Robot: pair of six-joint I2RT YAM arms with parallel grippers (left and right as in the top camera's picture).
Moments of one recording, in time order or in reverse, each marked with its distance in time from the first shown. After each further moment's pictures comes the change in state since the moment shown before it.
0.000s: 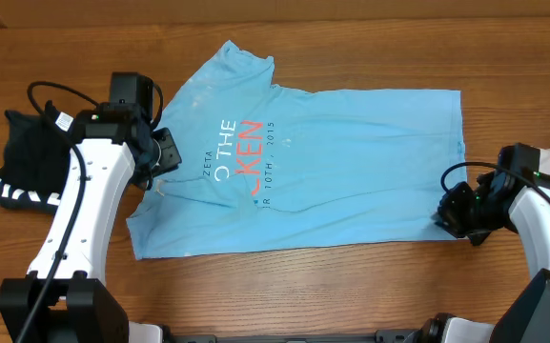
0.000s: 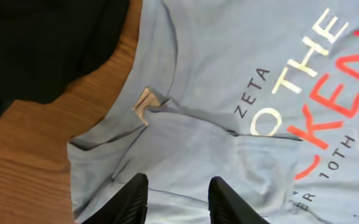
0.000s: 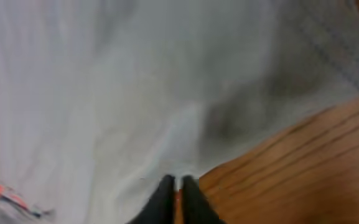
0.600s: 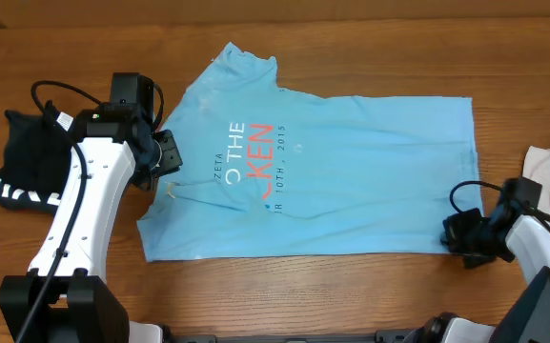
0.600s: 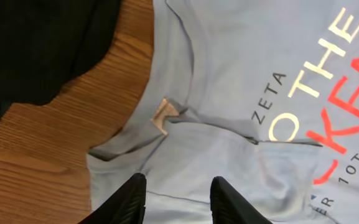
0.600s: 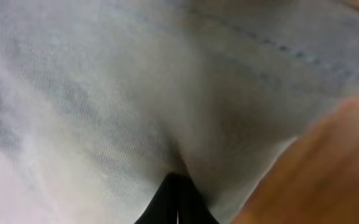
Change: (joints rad) left arm 0.000 0.006 0.000 -0.008 0.008 0.045; right arm -0.134 -0.018 -0.228 0.225 0.095 0.289
